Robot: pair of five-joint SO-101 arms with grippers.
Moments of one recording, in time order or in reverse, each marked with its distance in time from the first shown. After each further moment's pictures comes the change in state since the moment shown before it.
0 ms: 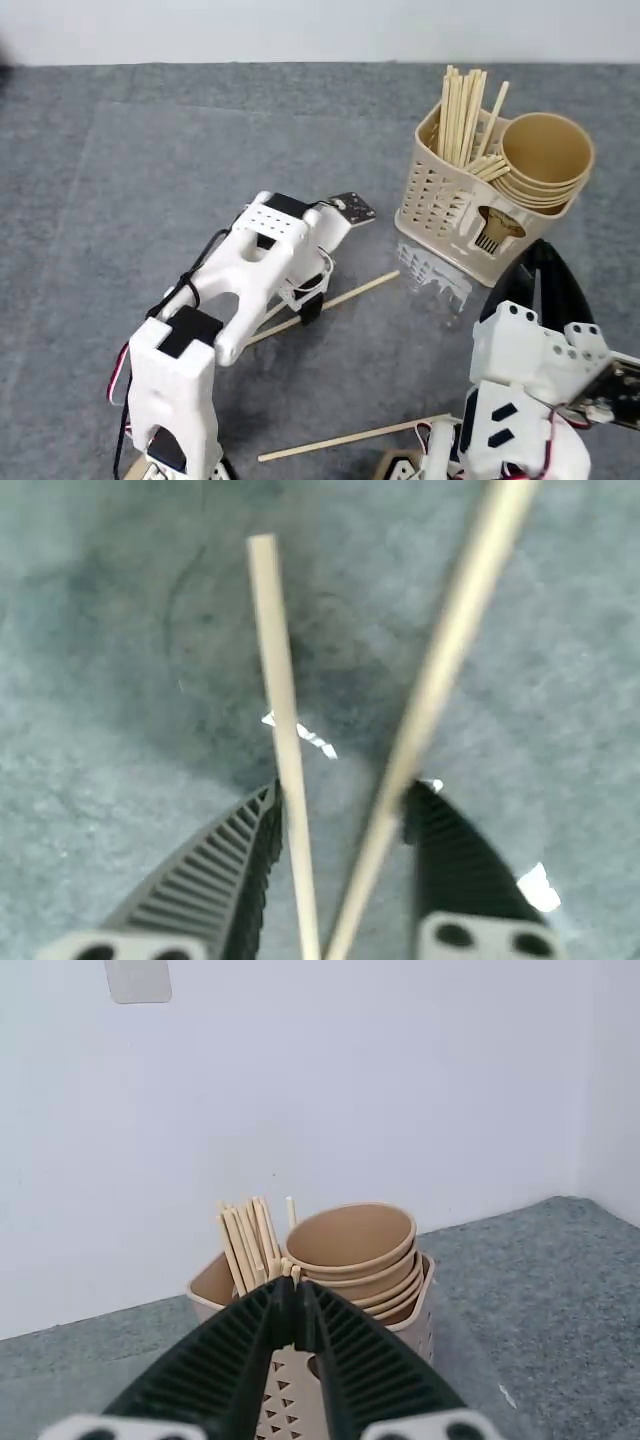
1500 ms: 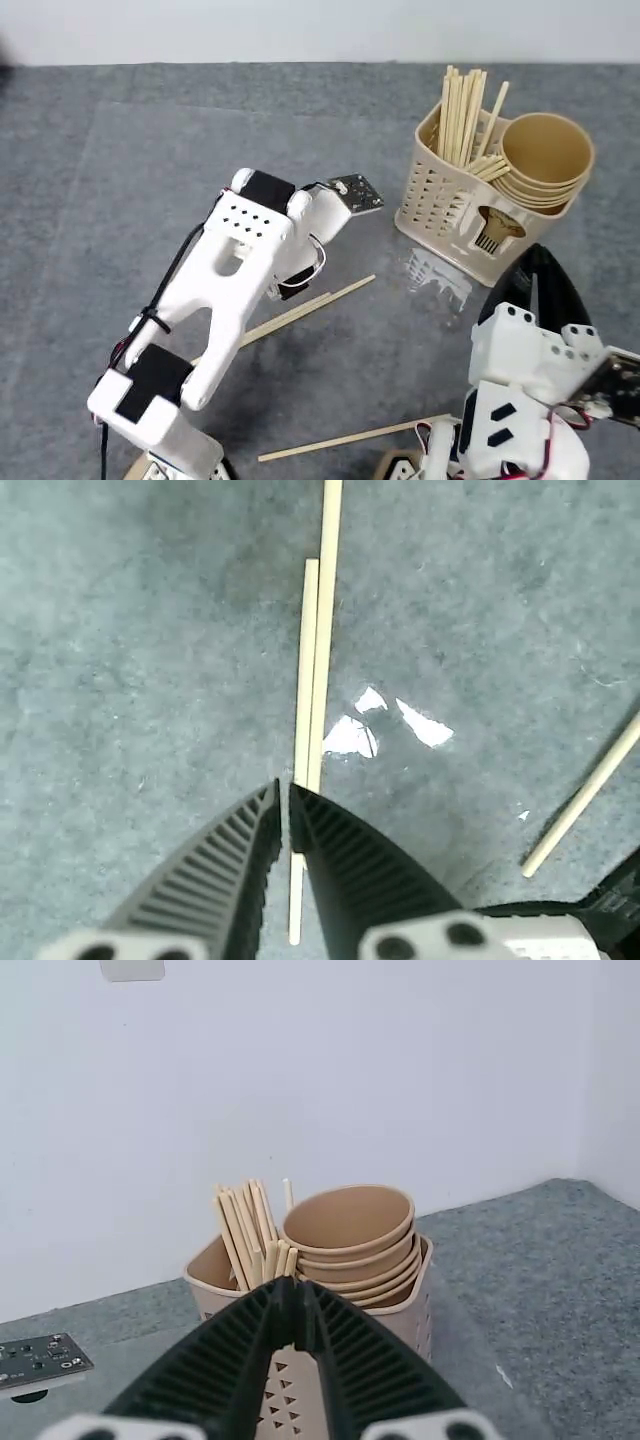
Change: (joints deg) left arm 0.9 -20.7 -2.4 19.4 -3.6; right arm 0.0 0.0 0.0 2.1 0.0
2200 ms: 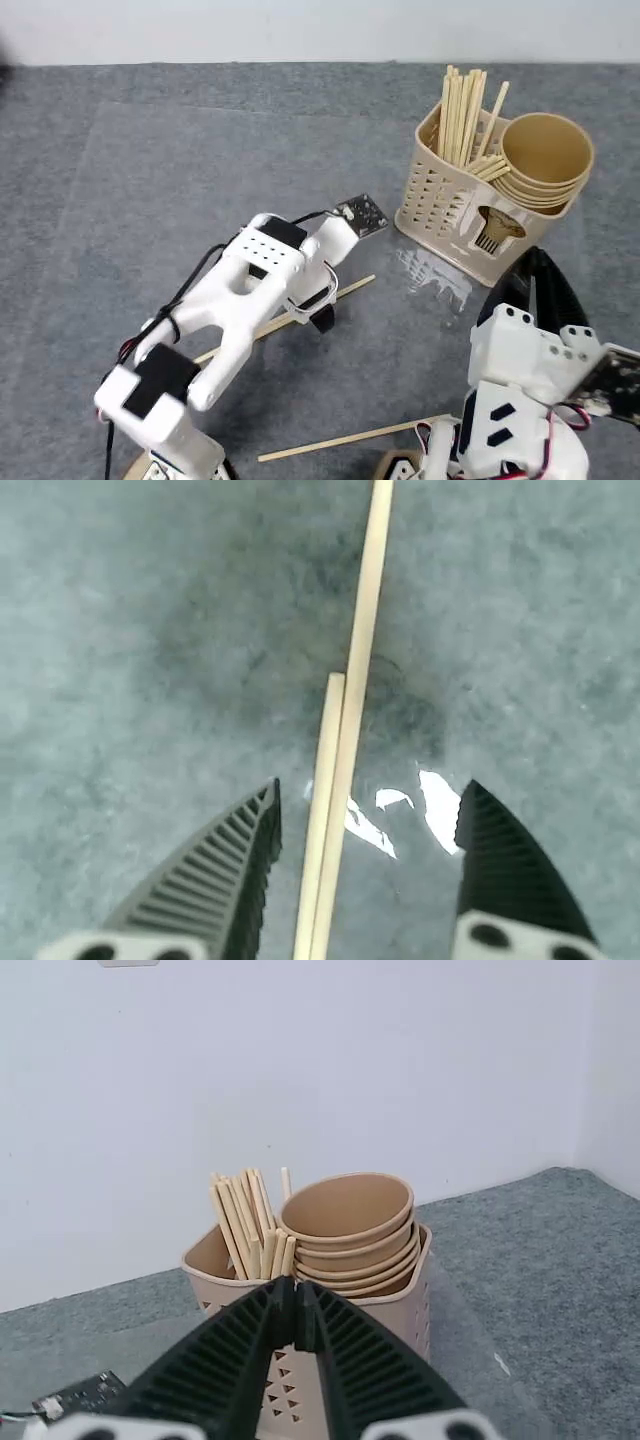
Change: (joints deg) left arm 2.8 3.4 19.7 -30.6 4.7; right arm 0.0 0.0 0.0 1.3 0.0
